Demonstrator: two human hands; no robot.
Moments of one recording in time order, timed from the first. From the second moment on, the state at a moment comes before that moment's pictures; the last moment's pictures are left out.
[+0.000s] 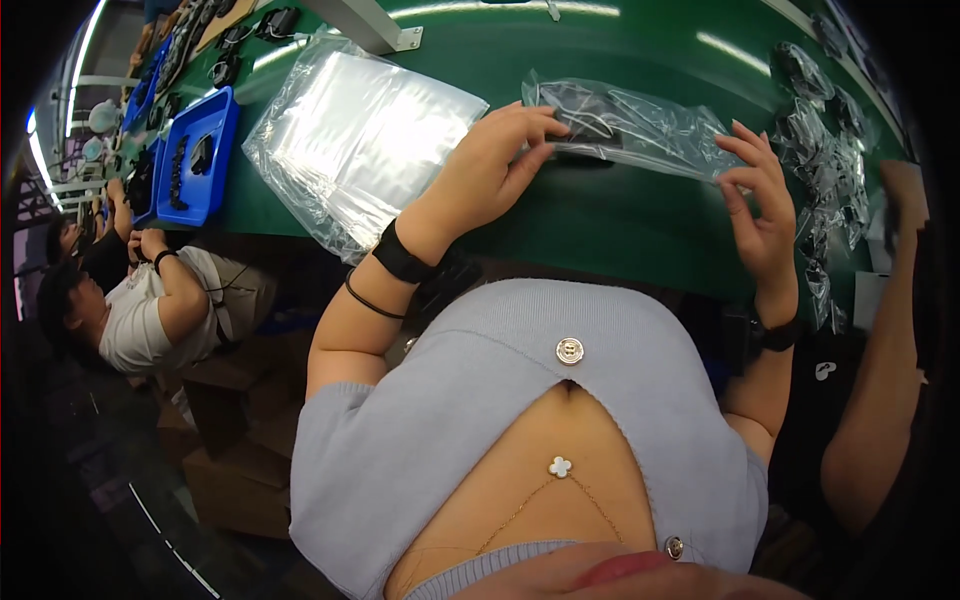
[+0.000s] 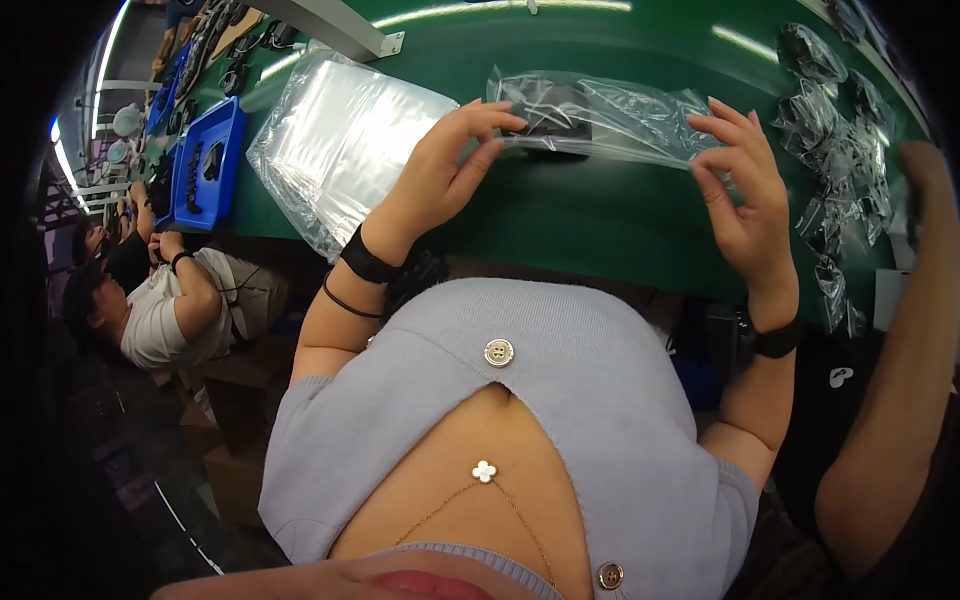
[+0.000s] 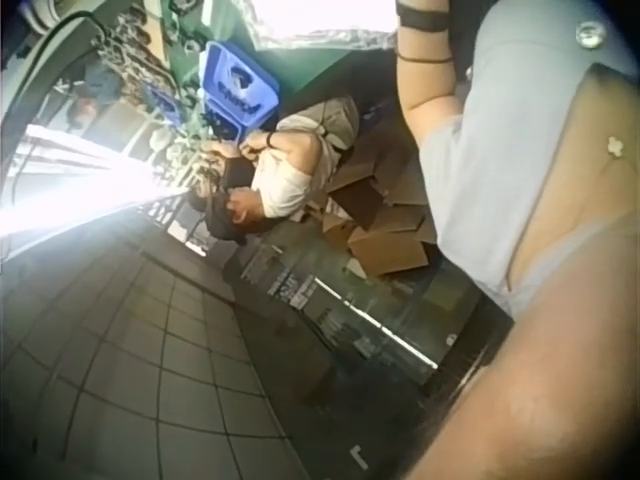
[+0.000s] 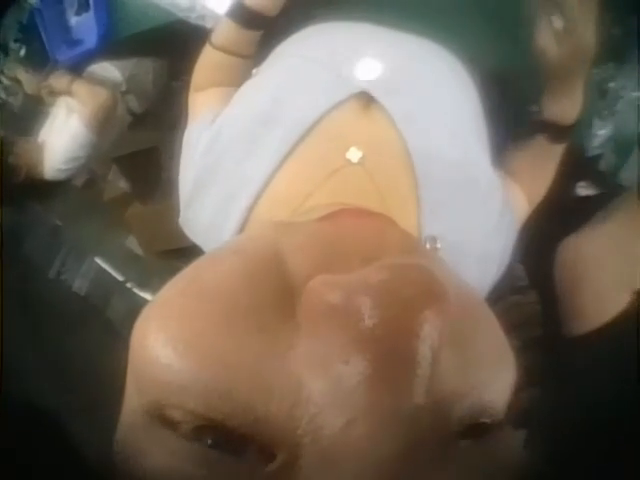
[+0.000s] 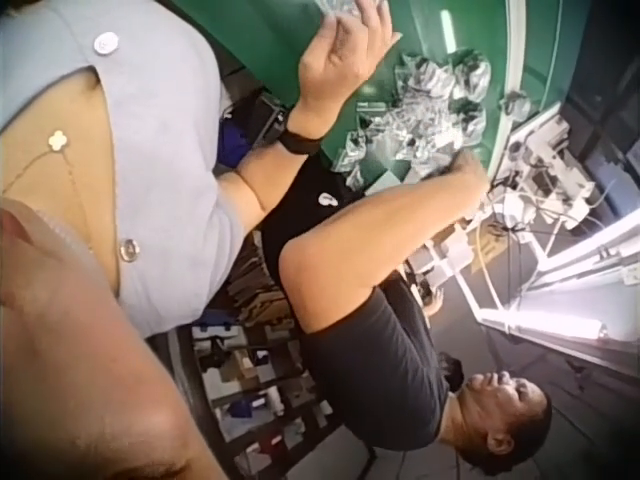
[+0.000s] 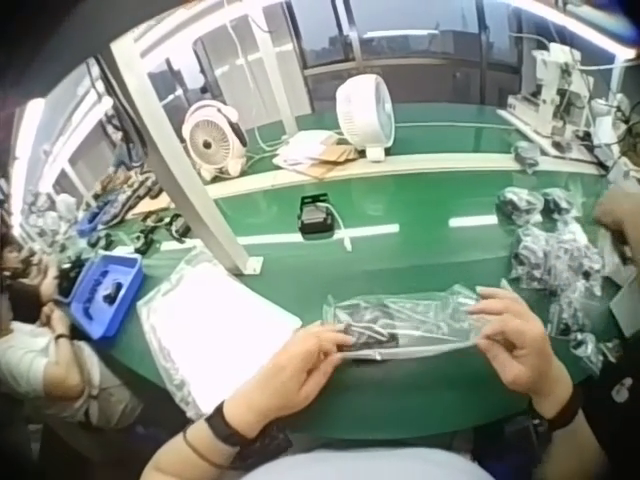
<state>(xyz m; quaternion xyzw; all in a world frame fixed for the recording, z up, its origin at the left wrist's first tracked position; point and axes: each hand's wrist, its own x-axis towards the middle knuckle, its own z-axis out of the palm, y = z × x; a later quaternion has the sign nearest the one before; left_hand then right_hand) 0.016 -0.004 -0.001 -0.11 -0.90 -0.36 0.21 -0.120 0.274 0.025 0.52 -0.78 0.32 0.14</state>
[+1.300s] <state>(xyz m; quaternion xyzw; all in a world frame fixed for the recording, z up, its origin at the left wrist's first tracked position) -0.021 -0.015 -0.011 0.11 -0.72 -0.68 0.10 -0.345 0.128 -0.026 0.39 -0.83 0.11 0.38</state>
